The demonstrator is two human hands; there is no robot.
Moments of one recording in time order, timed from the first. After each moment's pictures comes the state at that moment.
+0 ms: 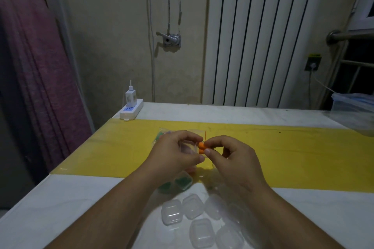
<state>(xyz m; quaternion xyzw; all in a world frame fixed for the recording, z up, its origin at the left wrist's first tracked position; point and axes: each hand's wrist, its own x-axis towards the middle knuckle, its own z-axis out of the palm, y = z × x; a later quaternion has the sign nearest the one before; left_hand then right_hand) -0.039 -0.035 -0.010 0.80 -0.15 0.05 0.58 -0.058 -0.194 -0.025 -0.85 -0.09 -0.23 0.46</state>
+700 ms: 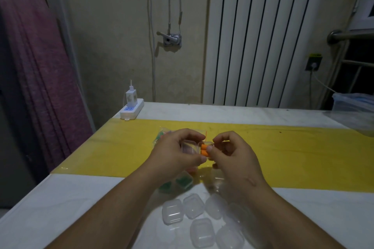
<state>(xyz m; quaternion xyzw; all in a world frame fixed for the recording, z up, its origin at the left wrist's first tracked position) -0.036 -0.033 -0.014 0.78 -0.16 0.02 0.61 -0.053 -0.190 -0.031 -0.77 -0.02 -0.17 0.62</state>
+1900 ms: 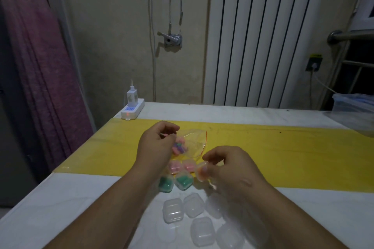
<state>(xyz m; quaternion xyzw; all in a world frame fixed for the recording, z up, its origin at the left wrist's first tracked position) -0.018 -0.021 -0.020 0.75 -0.01 0.20 0.63 -0.055 -0.193 -0.030 -0.90 -0.01 -0.07 0.43</state>
